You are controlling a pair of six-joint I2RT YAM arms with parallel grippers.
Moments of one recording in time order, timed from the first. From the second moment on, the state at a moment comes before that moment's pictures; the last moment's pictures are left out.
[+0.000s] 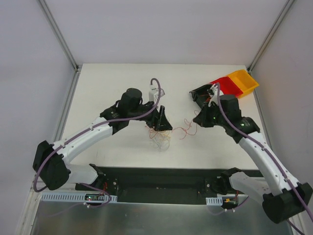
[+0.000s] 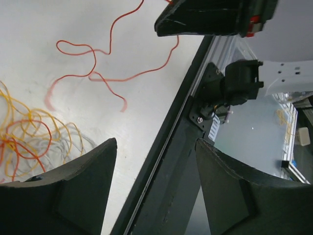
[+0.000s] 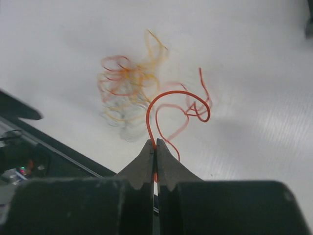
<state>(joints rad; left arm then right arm) -0.73 1.33 1.03 -0.23 0.64 -0.44 0.40 1.04 0.89 -0.63 -0.22 0.39</state>
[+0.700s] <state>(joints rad) -0.71 1.13 1.09 -0.12 0.54 -0.39 0.40 1.10 1.54 -0.79 -0.25 0.30</state>
